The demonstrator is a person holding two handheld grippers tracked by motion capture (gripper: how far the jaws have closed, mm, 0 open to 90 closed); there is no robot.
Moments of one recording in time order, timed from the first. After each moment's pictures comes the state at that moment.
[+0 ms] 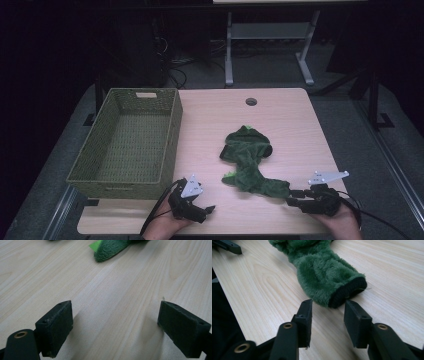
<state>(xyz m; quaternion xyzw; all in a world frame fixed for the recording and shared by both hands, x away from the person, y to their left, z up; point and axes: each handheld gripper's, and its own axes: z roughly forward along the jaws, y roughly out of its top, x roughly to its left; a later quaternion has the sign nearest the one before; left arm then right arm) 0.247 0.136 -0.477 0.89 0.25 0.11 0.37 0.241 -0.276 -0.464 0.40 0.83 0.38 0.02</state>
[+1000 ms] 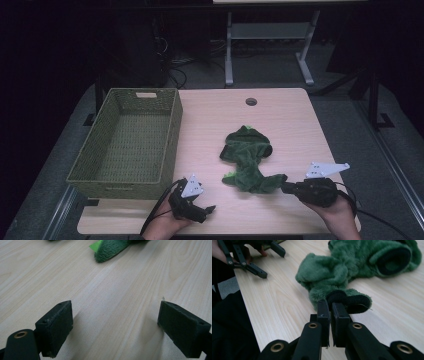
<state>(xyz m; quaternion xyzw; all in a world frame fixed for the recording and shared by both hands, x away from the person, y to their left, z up) 0.247 0.135 -0.477 0.89 0.25 0.10 0.37 0.247 -0.254 -0.423 0.33 0.84 0.44 0.06</state>
